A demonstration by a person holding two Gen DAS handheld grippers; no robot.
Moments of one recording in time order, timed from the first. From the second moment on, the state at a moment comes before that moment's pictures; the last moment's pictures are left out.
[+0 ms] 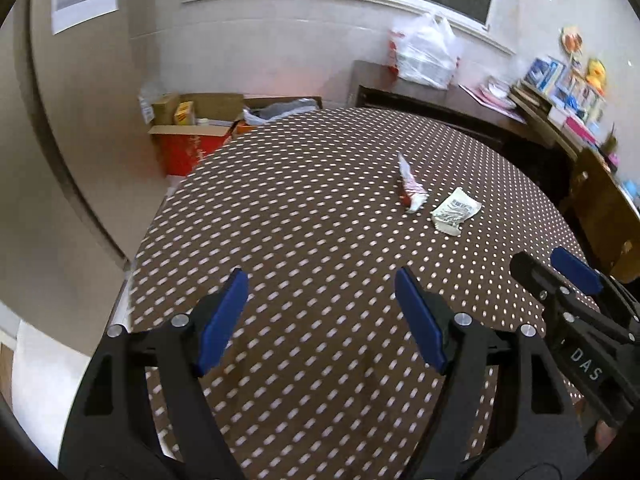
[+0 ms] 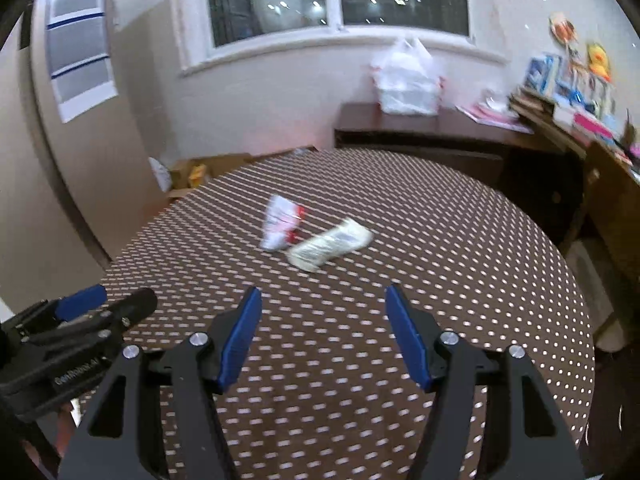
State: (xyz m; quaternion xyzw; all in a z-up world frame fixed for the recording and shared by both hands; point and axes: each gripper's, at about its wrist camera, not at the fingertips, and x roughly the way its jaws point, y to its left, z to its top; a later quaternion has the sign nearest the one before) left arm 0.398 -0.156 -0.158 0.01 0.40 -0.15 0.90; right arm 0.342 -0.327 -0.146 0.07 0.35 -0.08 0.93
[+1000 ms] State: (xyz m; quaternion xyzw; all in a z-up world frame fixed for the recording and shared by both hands) left arm 0.515 -0.219 -0.185 -0.01 0.46 -0.19 0.87; right arm 0.444 -0.363 -0.180 0.14 0.41 -0.10 0.90
